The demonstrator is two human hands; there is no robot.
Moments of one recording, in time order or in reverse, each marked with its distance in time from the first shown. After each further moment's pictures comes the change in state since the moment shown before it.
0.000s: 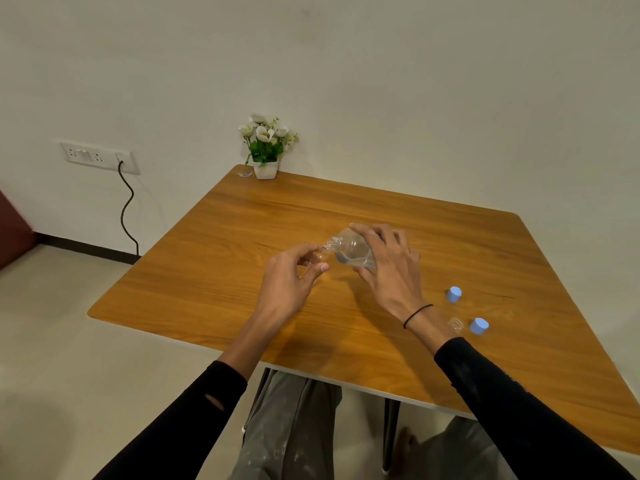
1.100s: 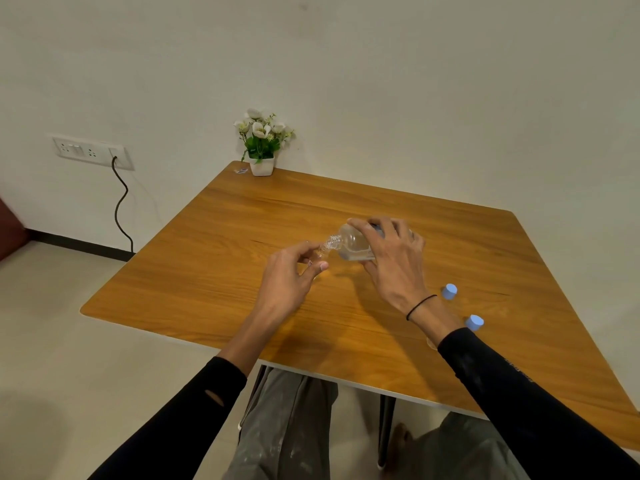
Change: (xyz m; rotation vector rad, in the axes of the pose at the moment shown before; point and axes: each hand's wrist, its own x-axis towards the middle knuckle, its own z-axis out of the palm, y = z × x) left_hand 0.002 0.003 0.006 0.007 -0.013 -0.022; right_hand 0.008 0.009 -0.007 -0.078 0.023 -0.060
